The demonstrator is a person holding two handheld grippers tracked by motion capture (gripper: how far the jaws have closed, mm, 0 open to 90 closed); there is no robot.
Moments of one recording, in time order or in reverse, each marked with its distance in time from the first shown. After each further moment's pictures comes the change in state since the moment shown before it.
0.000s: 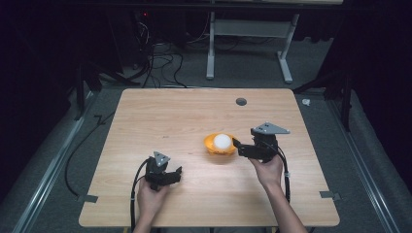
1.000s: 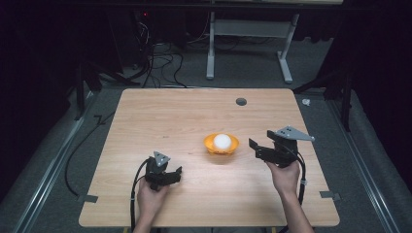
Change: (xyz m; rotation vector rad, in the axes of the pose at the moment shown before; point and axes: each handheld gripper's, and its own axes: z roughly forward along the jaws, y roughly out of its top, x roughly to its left) left arm 0.000 0.000 0.000 -0.001 0.000 -0.001; right arm -0.023 -0.010 -0.044 -0.064 -0.037 0.058
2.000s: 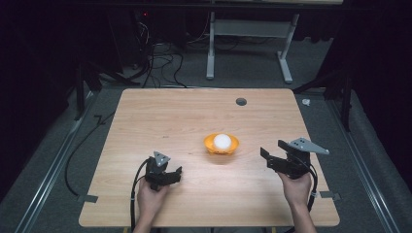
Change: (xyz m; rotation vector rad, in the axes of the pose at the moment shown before) left arm 0.000 0.000 0.000 0.000 0.000 0.000; right arm -0.015 -0.029 -0.026 0.002 -0.033 0.033
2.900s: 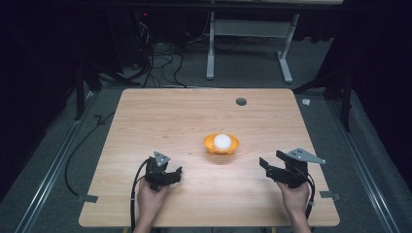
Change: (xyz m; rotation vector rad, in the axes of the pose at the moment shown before) left arm 0.000 0.000 0.000 0.000 0.001 0.000; right arm 0.000 -0.033 0.005 0.041 0.014 0.028
